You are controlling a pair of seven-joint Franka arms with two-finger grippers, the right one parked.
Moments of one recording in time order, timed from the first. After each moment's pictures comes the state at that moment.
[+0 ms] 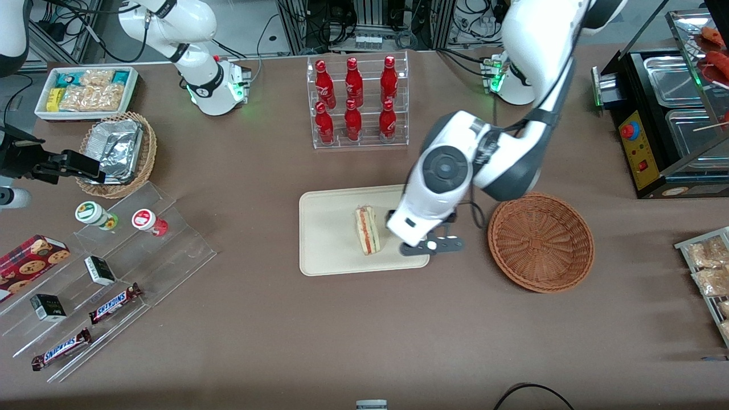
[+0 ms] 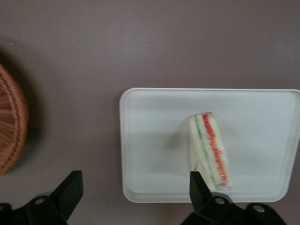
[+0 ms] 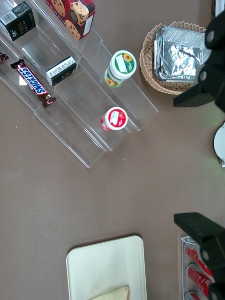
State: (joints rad) arm -0.49 0.54 -0.10 -1.35 -0.02 1.82 -0.63
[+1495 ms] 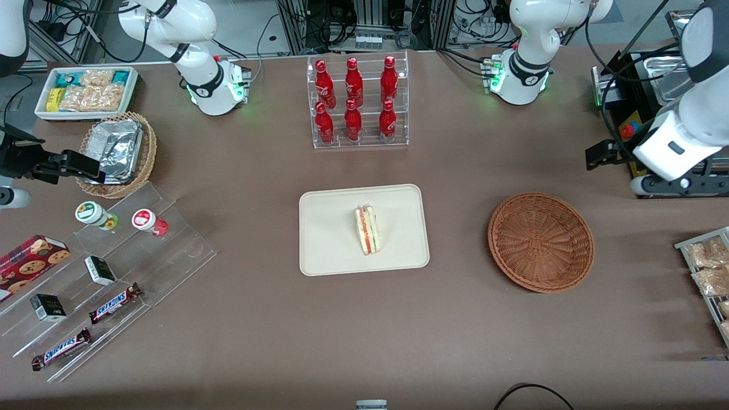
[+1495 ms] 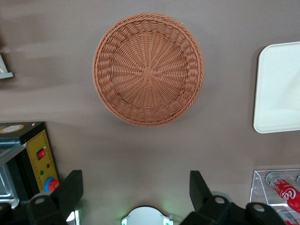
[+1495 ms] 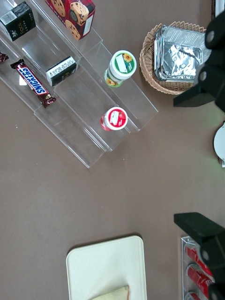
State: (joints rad) arm 0.04 0.03 -0.12 -1.60 0.02 1.45 -0.05
